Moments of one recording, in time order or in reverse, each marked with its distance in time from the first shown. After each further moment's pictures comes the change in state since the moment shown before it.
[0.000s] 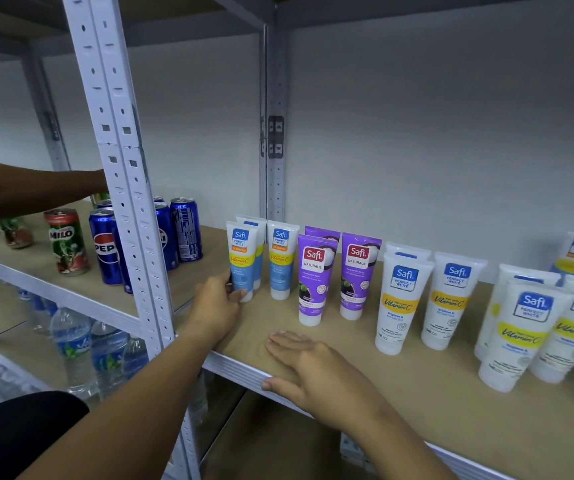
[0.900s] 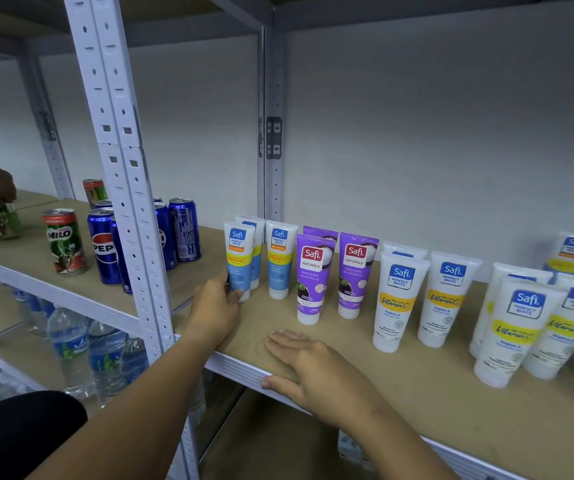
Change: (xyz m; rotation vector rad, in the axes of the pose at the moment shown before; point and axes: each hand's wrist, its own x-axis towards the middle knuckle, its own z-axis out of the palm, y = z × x) left_hand -0.002 -0.005 0.003 0.051 0.027 0.009; right_hand 0.000 0.003 0.007 -0.013 0.006 0.023
